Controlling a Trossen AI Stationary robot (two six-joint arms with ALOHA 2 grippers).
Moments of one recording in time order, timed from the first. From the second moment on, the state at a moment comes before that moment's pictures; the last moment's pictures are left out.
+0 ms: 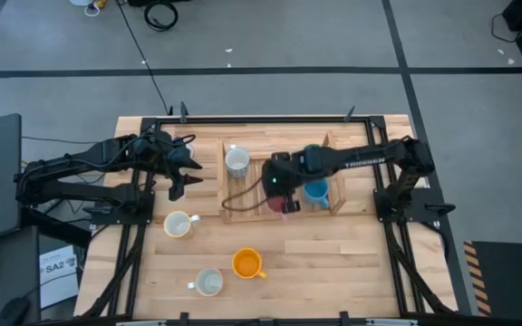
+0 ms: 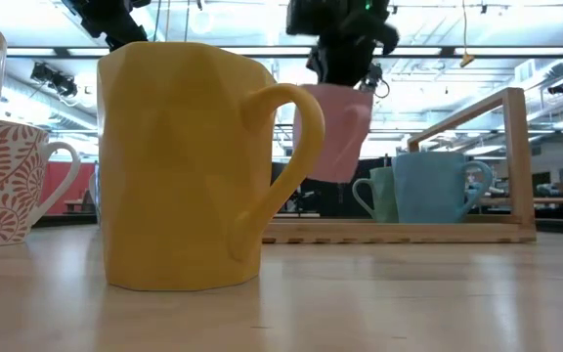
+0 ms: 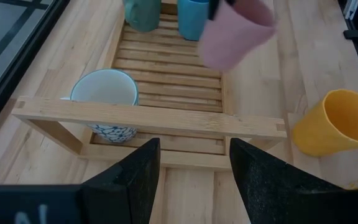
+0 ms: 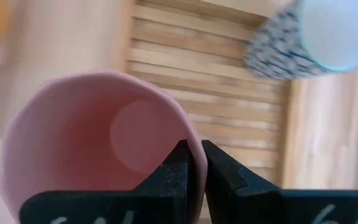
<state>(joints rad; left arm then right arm) 0.23 0.86 0.92 -0.75 0.10 0.01 0.02 1.78 1.56 -0.92 0.14 -0.21</state>
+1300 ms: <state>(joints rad) 0.23 0.86 0.92 -0.75 0.10 0.01 -0.19 1.78 1.41 -0.90 0.00 -0.32</state>
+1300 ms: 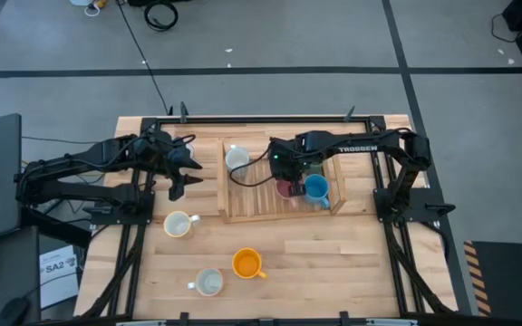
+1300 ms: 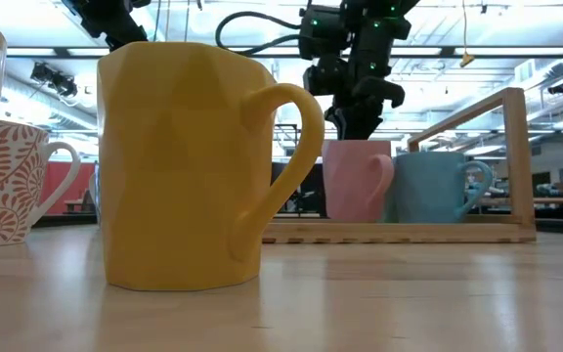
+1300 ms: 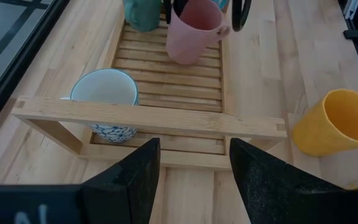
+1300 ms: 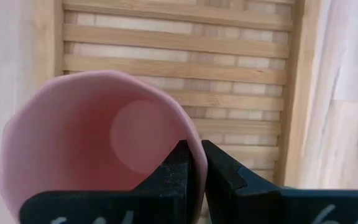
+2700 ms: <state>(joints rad) 0.23 0.86 0.92 -0.75 0.10 0.01 -0.18 1.78 1.41 -0.91 -0.13 -0.32</state>
